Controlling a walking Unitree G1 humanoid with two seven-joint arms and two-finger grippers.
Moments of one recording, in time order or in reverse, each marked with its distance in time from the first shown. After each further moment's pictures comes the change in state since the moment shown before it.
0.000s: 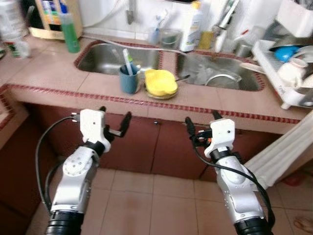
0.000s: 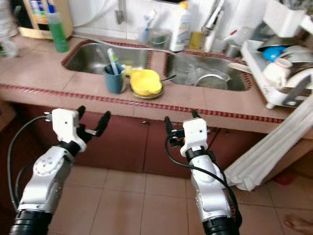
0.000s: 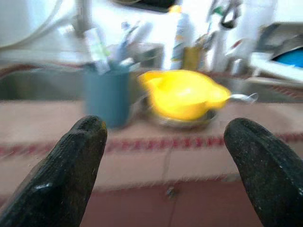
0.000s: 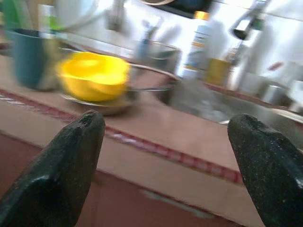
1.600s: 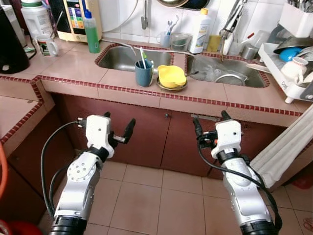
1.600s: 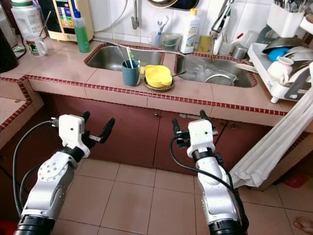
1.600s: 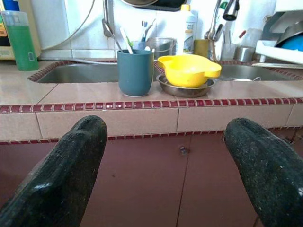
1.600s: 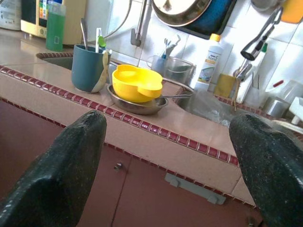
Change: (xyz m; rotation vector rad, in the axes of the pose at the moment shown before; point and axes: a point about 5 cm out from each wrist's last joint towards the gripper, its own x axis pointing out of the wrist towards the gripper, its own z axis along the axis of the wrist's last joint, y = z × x) left arm -0.009 -0.003 -0.011 0.056 0.041 -0.020; right arm -0.002 -0.008 0.004 -0.047 -0.008 -0.053
